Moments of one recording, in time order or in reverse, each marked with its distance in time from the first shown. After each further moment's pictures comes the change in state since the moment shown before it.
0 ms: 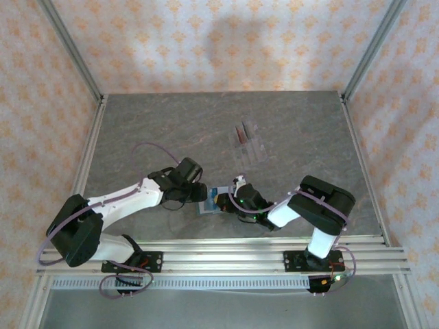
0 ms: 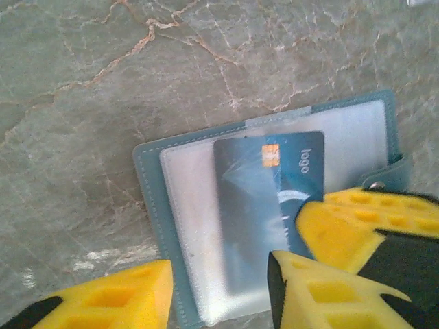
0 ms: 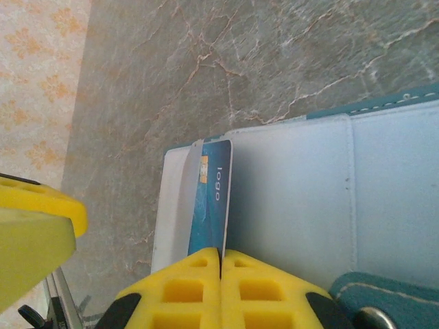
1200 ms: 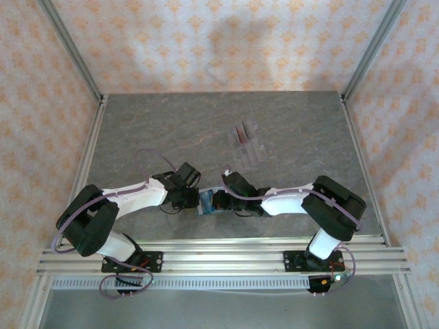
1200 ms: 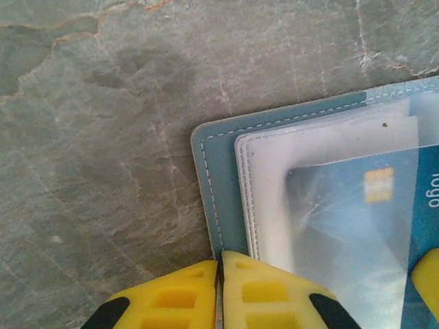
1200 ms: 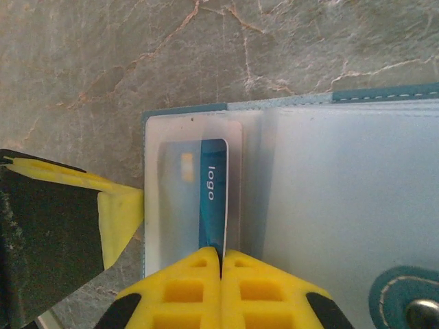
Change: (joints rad) left arm 0.047 0.103 -0.085 0.059 0.022 0.005; right arm 0.001 -0.088 0.256 -0.610 -0.061 -0.155
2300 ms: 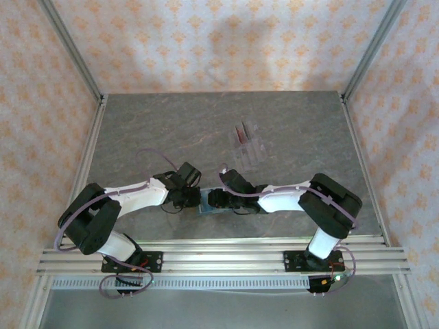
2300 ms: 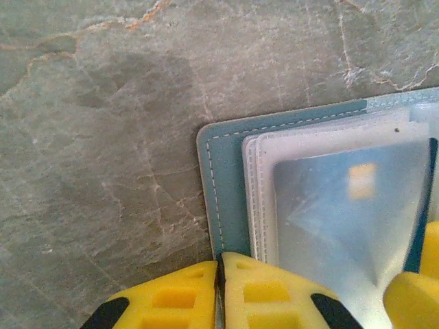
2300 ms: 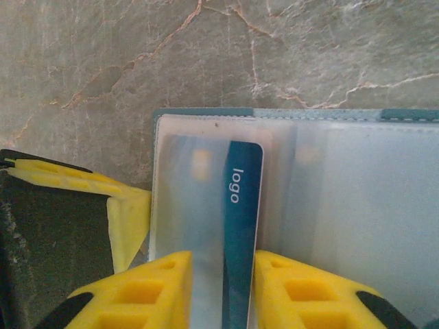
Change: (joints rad) left arm 0.000 0.016 -0.004 0.043 0.008 0.000; right arm -0.008 0.025 0.047 -0.047 -0.019 -0.014
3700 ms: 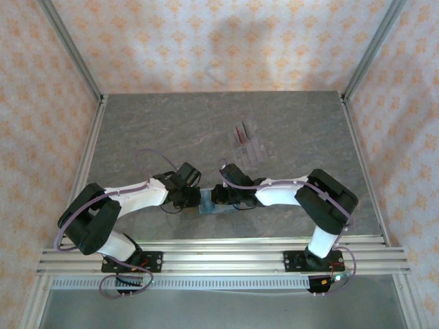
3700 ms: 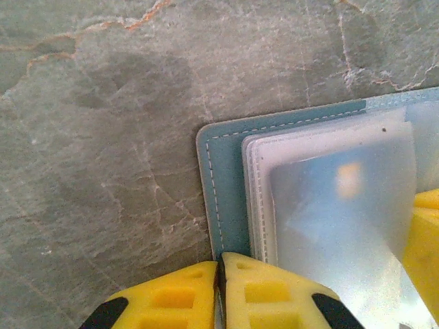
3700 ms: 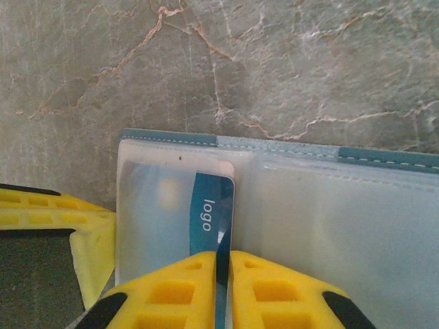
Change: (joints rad) left arm 0.000 -0.001 -0.005 0.008 0.001 0.000; right arm -0.050 0.054 0.081 -0.104 -0.045 -0.036
